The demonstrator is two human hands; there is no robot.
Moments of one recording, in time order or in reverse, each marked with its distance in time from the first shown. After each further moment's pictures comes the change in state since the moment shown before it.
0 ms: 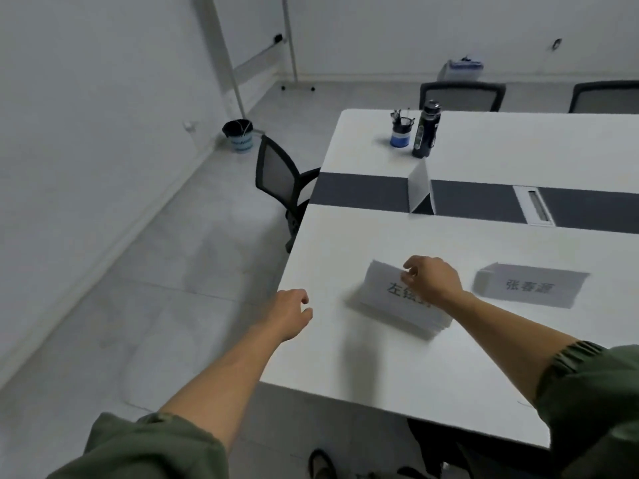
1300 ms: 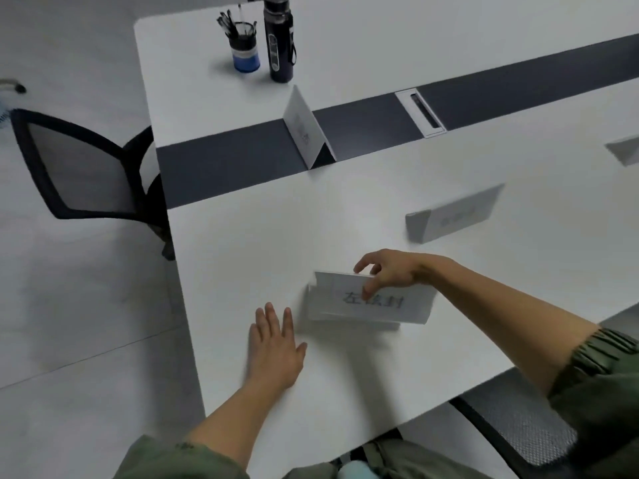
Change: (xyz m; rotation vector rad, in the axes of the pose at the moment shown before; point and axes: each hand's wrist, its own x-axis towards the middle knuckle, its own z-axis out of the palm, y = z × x) left_hand 0.184 0.001 0.141 0.540 -0.354 0.436; right_hand 0.083 0.046 0.007 0.373 -0.622 0.433
